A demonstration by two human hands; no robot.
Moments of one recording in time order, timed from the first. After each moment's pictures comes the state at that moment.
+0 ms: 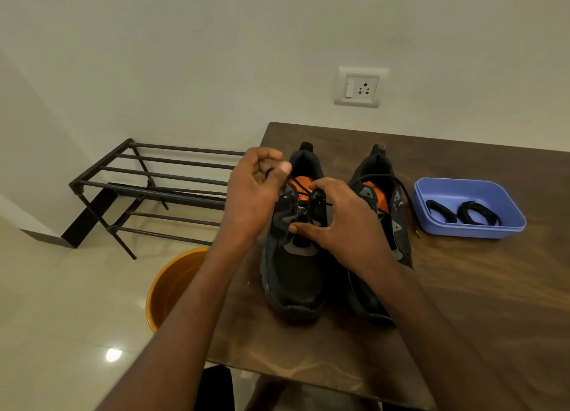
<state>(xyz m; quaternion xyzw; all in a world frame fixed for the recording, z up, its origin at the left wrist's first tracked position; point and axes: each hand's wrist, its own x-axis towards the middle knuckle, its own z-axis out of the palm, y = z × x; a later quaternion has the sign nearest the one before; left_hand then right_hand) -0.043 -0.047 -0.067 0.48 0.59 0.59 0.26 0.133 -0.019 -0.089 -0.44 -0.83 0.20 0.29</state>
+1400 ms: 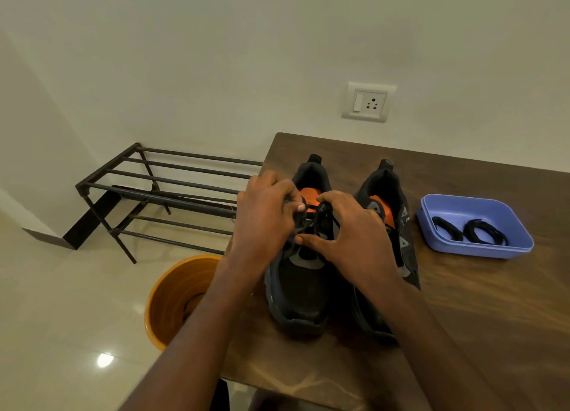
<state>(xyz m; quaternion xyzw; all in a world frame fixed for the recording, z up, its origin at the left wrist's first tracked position) -0.042 -0.048 -0.085 0.63 0.69 0.37 0.01 0.129 -0.020 -0.088 -0.47 -0.83 0.14 0.25</state>
